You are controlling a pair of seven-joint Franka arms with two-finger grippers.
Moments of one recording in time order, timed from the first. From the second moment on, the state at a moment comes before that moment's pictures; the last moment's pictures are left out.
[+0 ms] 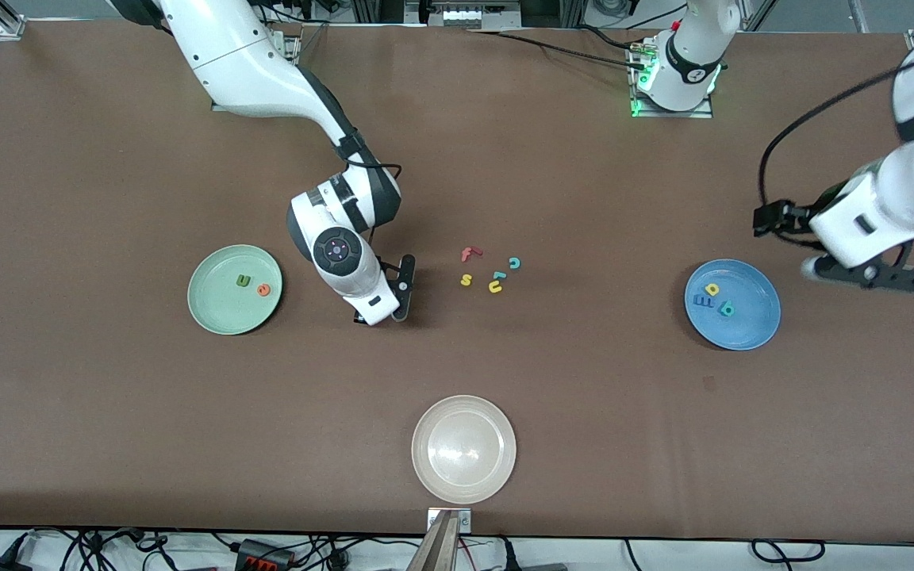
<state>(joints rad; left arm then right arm) 0.10 0.14 -0.18 -1.54 0.02 1.52 0.02 0.58 0.74 -0.04 -1.63 0.05 2.28 -0.92</state>
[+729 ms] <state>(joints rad) 0.04 -0.03 -0.08 -1.70 0.00 1.65 0.05 0.56 0.59 -0.15 -1.62 0.05 1.96 -0.82</state>
